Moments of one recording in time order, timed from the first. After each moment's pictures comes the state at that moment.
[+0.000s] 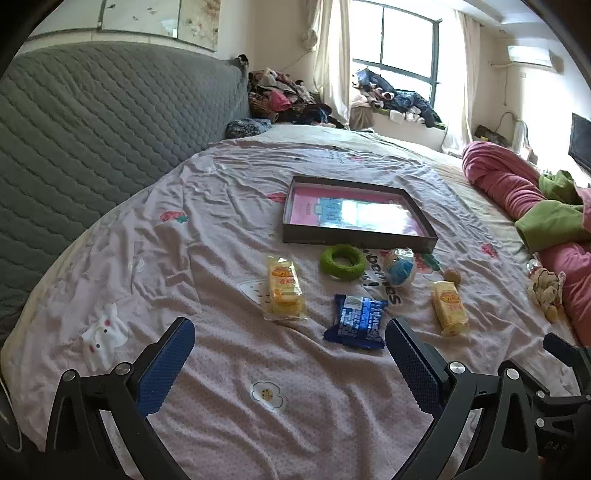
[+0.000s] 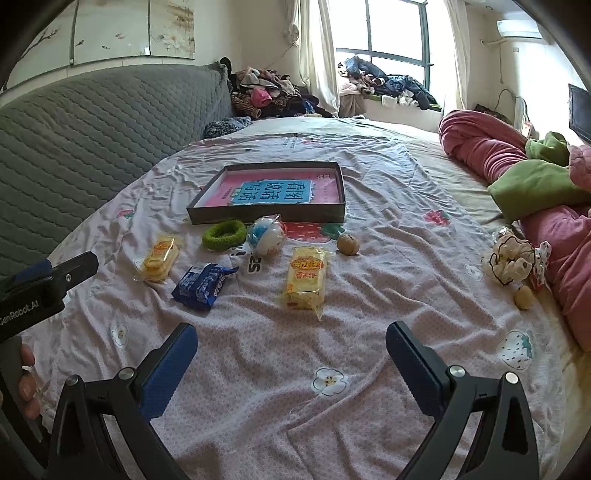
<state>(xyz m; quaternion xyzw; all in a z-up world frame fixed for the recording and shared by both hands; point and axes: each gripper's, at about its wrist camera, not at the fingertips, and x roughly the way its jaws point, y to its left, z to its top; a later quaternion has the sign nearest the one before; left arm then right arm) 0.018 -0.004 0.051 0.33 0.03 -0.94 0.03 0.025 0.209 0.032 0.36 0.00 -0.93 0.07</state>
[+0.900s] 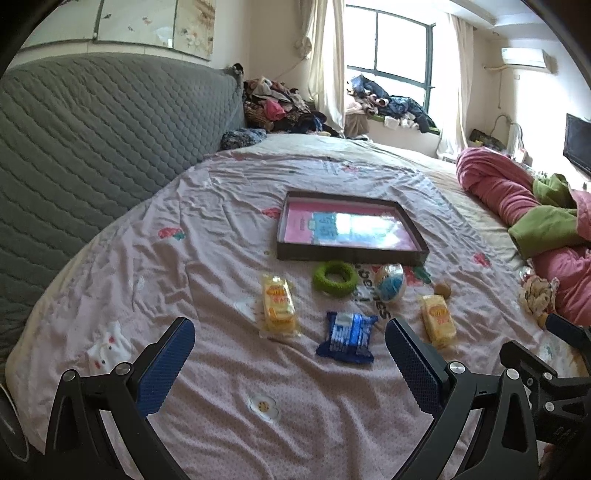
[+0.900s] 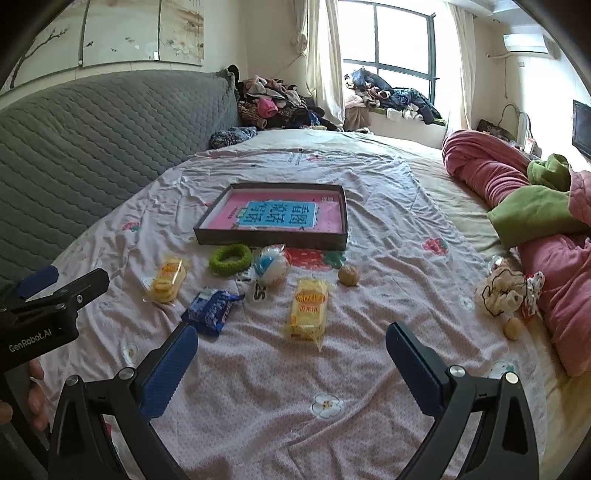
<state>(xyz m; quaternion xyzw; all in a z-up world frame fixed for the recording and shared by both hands) 0.016 -0.001 0.077 0.31 0.03 -0.95 0.03 0.019 0.202 0.070 0.34 0.02 -0.94 0.08</state>
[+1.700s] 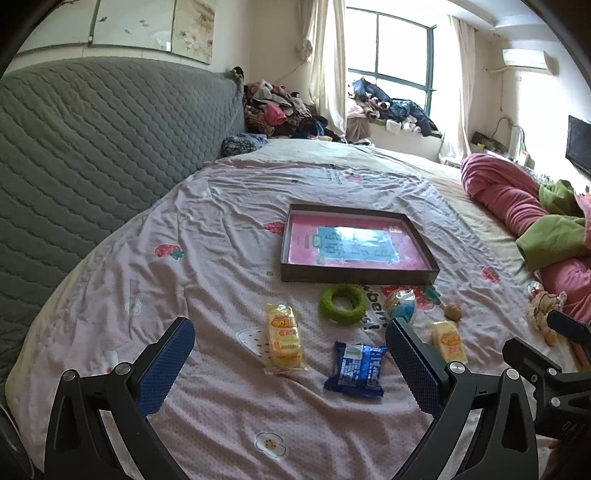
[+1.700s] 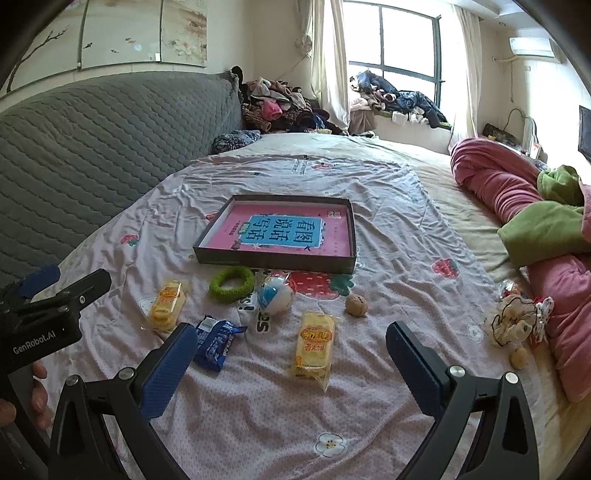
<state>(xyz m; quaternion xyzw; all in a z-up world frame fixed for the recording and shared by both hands) -0.024 -0.010 0.082 0.31 0.03 -0.95 0.03 -0.023 0.194 0.079 0.34 0.02 -0.94 0.09</state>
